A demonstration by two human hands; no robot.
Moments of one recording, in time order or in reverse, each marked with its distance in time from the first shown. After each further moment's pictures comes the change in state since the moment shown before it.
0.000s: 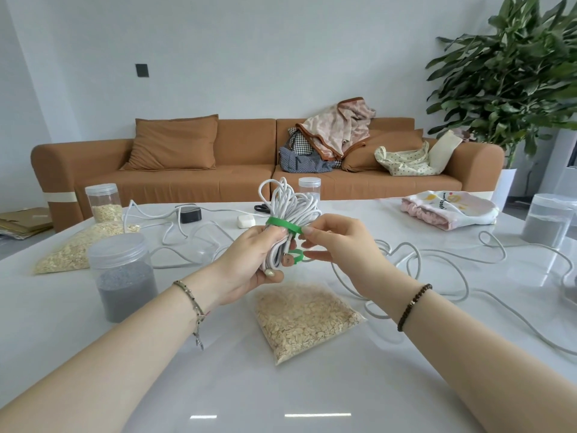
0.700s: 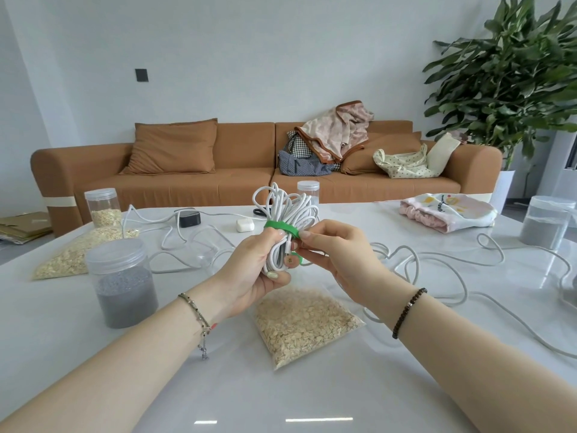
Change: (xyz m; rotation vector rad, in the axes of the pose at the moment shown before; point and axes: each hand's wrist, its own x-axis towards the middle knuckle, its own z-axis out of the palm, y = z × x) left_hand -0.007 -0.001 0.012 -0.257 -0.018 -0.005; right_hand -0.002 0.001 0.004 0.273 -0.012 0.088
